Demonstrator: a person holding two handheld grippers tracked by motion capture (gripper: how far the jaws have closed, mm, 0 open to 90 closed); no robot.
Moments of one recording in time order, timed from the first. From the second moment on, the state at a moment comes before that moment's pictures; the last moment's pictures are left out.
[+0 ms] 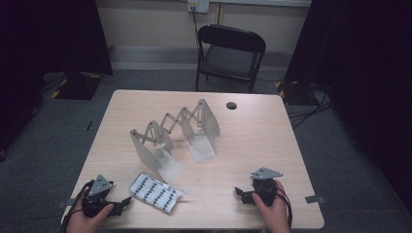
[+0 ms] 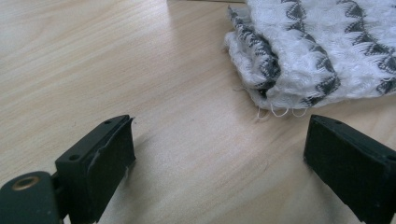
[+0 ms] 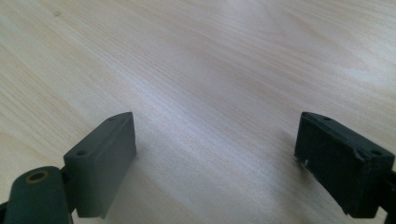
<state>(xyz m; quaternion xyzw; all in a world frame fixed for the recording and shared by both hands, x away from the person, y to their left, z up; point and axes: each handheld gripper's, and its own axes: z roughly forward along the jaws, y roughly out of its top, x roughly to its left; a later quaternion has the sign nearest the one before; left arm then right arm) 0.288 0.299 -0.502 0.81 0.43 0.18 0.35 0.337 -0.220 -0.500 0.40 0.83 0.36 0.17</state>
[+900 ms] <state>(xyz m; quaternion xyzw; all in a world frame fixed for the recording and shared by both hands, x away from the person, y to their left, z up) 0.279 0.245 -0.461 0.82 0.39 0.15 0.39 0.337 -0.219 -0.500 0.40 0.83 0.36 0.17</state>
